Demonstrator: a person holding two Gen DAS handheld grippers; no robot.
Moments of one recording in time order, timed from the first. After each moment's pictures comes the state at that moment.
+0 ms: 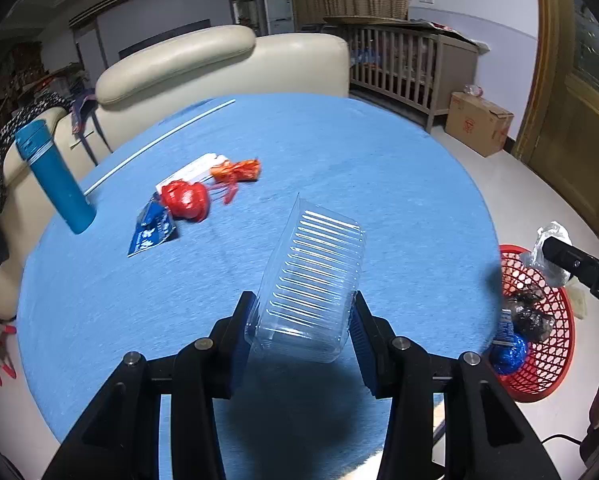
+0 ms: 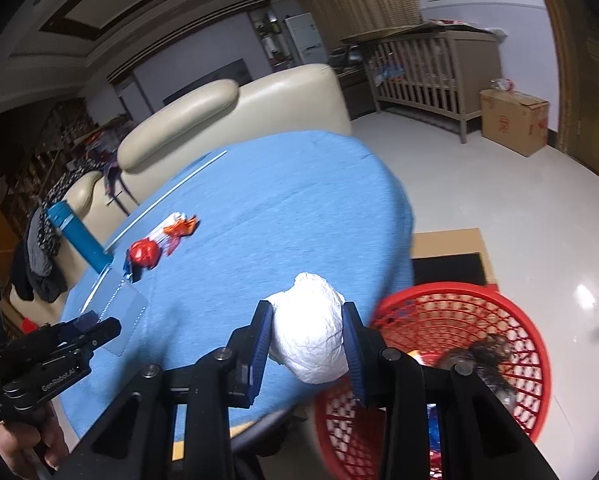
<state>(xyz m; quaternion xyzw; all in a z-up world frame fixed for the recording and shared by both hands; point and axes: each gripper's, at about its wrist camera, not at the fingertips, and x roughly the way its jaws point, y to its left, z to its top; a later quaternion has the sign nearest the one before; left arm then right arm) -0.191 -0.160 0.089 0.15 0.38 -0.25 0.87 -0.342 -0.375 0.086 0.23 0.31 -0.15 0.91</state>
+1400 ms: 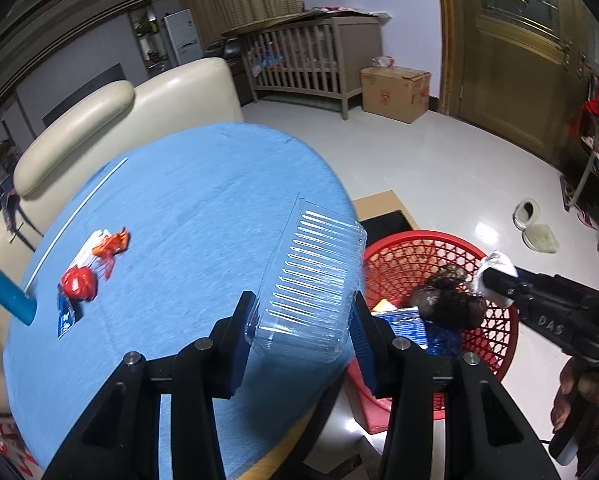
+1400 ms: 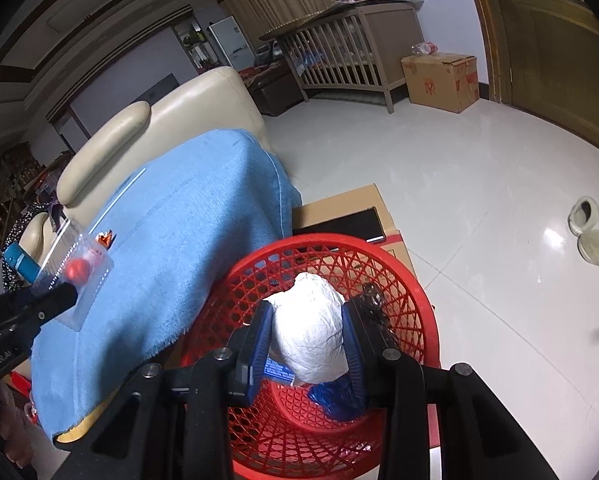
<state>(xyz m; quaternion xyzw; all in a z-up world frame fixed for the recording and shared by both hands) -0.273 -0.293 0.099 0.25 0.34 -0.37 0.83 -0.437 -0.456 0.035 0.29 0.32 -0.24 0.87</state>
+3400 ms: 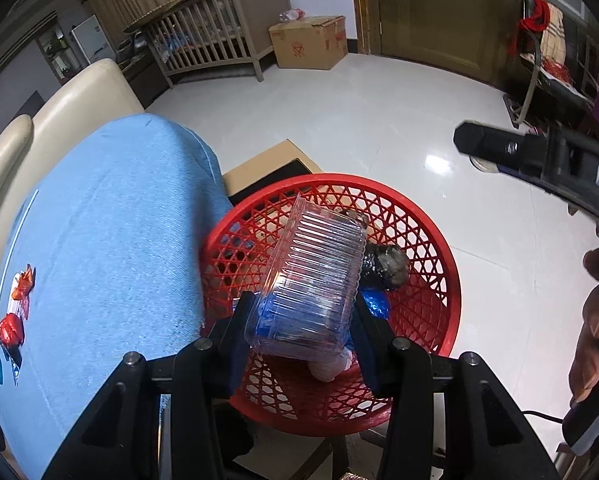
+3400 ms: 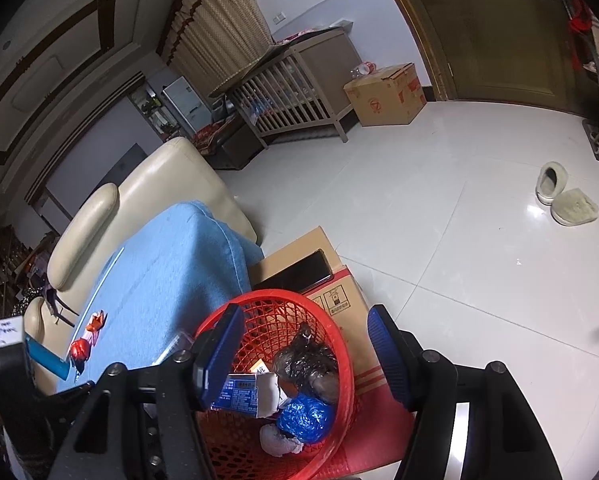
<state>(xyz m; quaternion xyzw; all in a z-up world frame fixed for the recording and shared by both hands) -0.346 -0.377 0.038 0.34 0.37 -0.45 0.73 -0.512 -0.500 0.054 0.36 0.23 -0.32 0.85</state>
